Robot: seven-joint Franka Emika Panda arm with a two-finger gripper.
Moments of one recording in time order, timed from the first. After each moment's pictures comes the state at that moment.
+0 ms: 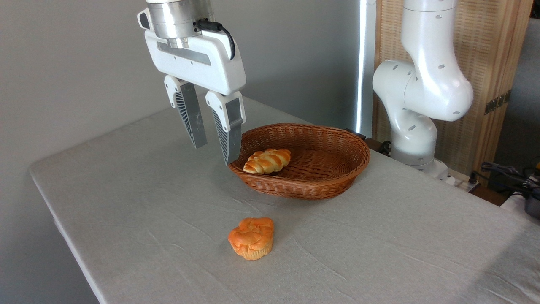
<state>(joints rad) -0.08 -0.02 0.00 -1.64 0.01 1.63 0.63</state>
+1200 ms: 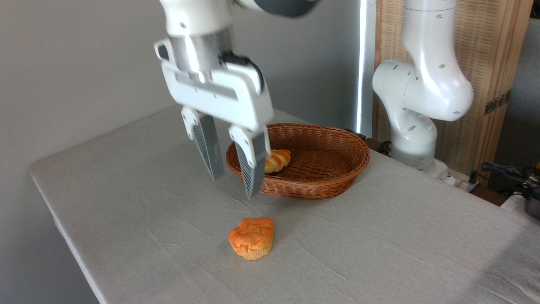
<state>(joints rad) -0.07 -0.03 0.11 -1.77 0.02 1.76 0.68</state>
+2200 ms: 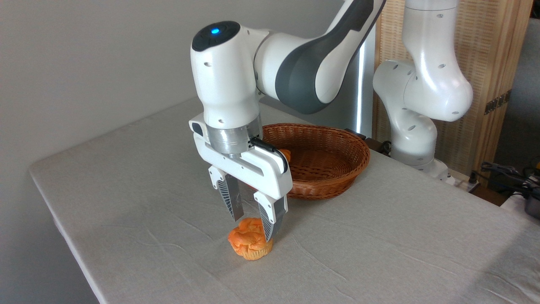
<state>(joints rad) -0.10 -0.04 0.12 -2.11 -0.06 2.05 0.69</state>
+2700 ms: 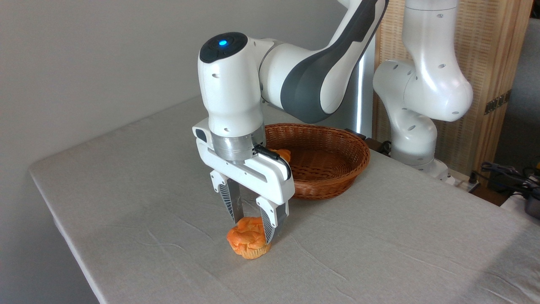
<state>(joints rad) -0.10 -0.04 0.12 -2.14 -0.09 2.08 0.69</state>
